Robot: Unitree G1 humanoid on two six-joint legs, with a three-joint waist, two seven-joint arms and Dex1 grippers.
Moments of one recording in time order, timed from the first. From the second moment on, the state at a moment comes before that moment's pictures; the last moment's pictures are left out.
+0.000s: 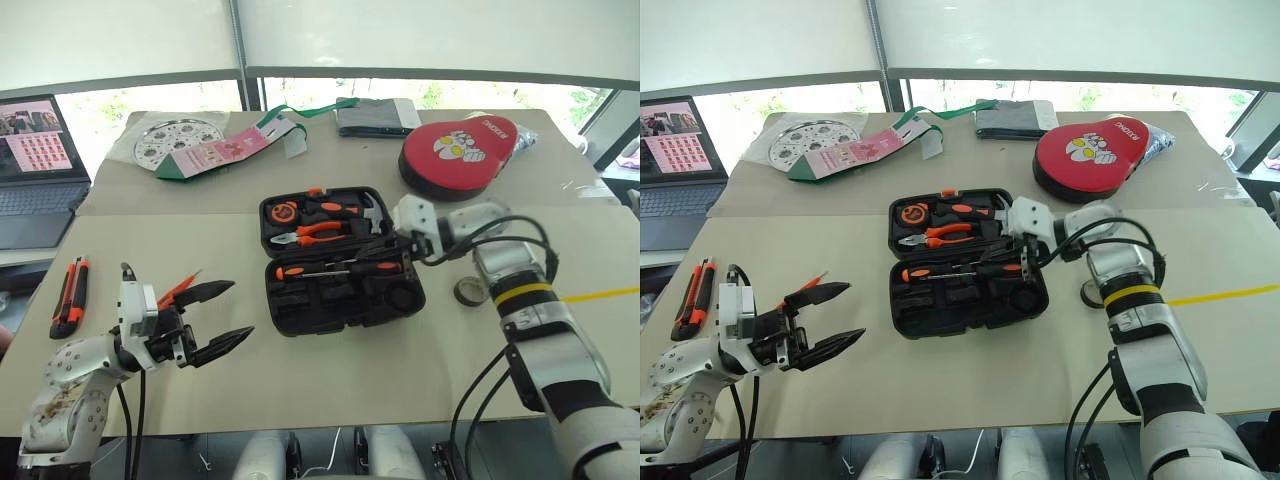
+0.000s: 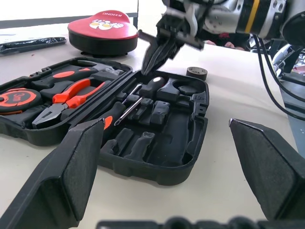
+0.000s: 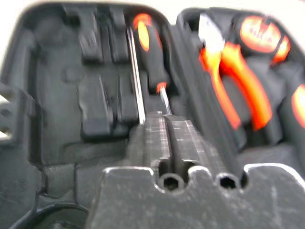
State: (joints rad) left arm 0.12 0.63 0.27 -0.27 -0.65 0.15 -1.15; right arm -0.91 -0.51 0.27 0.72 0.00 -0.17 1.37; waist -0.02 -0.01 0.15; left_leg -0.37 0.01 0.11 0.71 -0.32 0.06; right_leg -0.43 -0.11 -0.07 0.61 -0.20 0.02
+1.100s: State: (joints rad) left arm 0.44 0.53 0.57 -0.31 -0.64 0.15 -0.89; right arm -0.62 -0.59 0.02 0.23 0.37 0.01 1.36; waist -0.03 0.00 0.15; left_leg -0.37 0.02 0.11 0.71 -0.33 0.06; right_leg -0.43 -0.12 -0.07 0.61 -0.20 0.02
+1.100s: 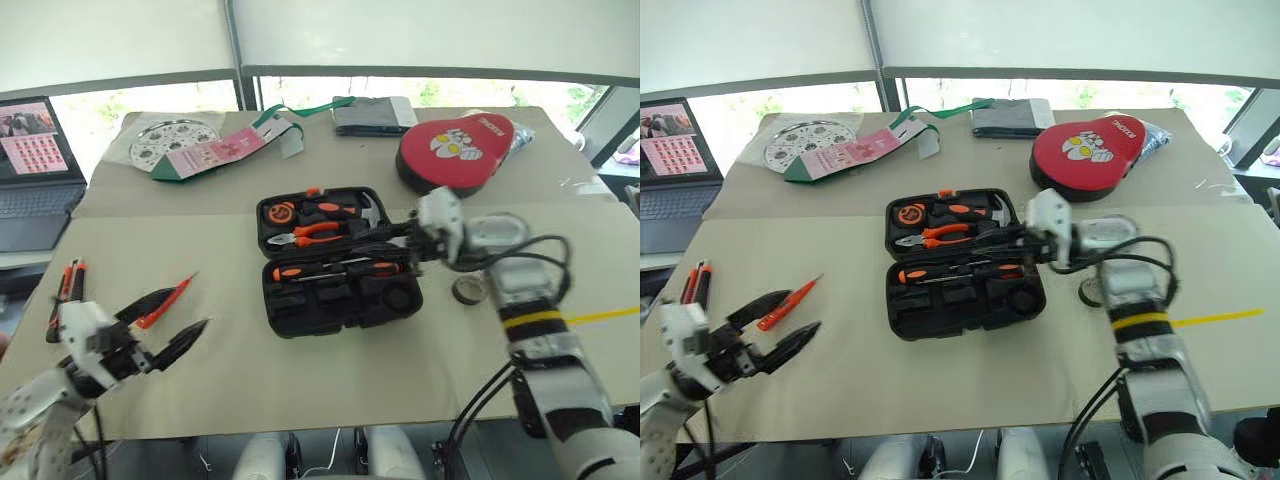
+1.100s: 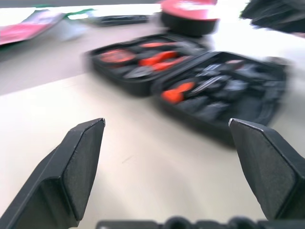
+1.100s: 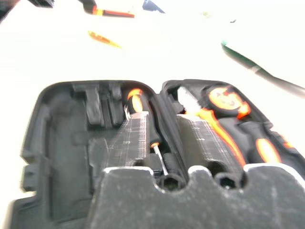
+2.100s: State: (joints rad) left arm -0.04 0.89 0.27 -0.13 -0.55 0.81 -0.57; right arm -0.21 -0.60 -0.14 -0.17 0.62 -0.01 1.37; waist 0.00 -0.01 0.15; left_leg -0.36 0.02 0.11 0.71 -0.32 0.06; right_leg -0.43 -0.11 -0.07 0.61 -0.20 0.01
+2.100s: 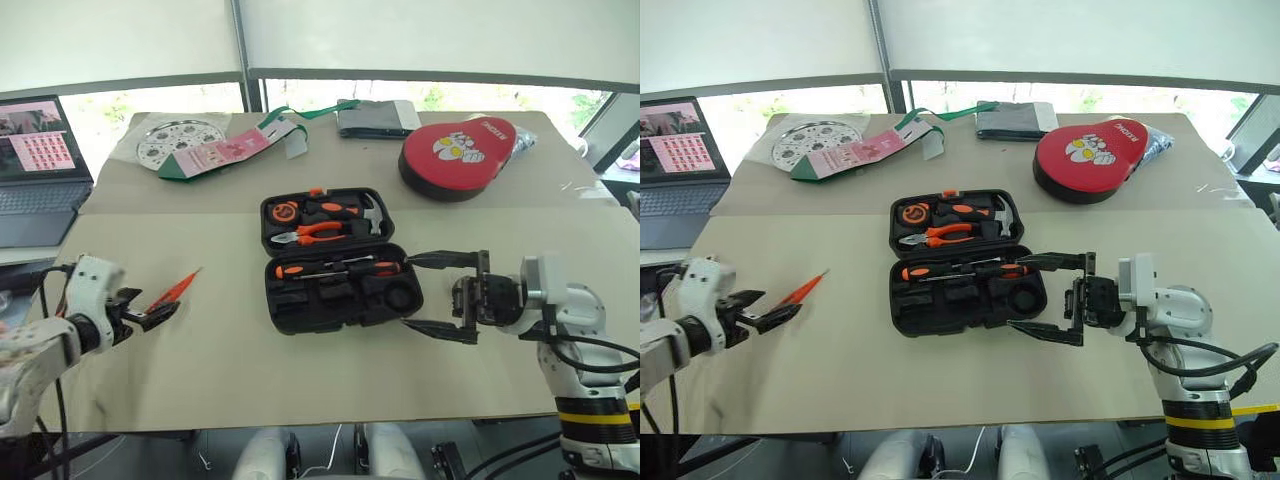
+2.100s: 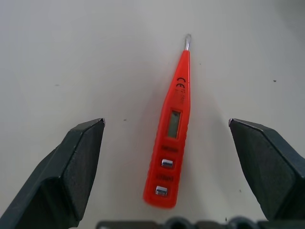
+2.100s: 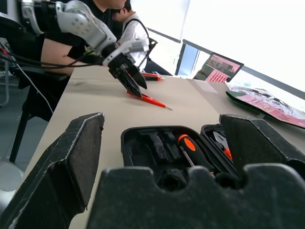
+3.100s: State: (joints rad) left arm -0.47 0.82 -0.15 -0.18 -0.32 0.42 -1.09; right arm -0.01 -0.70 -0.33 -0.24 0.63 0.01 1.20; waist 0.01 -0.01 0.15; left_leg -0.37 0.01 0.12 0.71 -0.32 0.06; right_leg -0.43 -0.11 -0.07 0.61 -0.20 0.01
